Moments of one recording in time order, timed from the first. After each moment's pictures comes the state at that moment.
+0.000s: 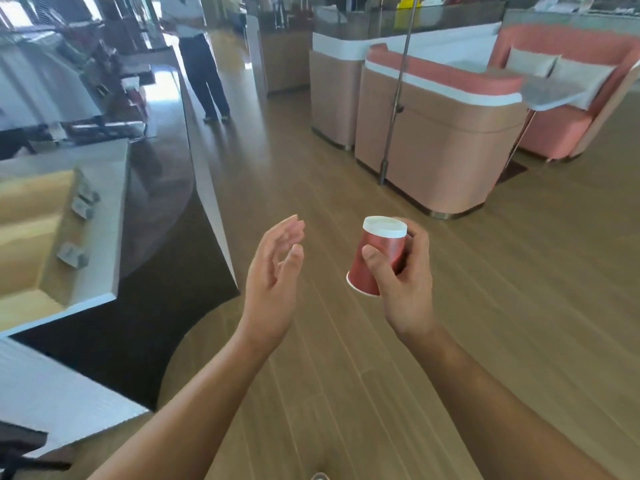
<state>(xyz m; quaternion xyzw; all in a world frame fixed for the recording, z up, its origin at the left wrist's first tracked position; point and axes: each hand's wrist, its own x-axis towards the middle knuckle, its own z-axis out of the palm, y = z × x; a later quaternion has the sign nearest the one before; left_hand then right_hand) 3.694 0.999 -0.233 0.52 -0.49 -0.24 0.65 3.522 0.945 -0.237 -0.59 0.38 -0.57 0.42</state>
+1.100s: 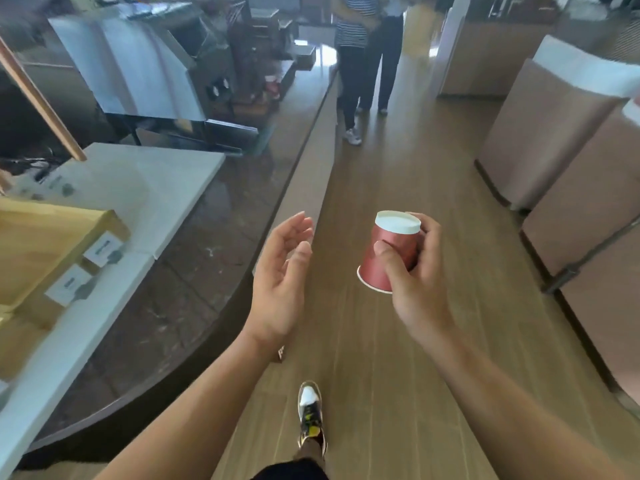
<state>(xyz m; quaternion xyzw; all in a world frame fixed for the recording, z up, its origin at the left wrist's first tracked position) 4.057 0.434 -0.258 0.64 -0.31 -0.07 0.70 3.938 0.292 -0.251 -0.69 0.23 -0.43 0.54</state>
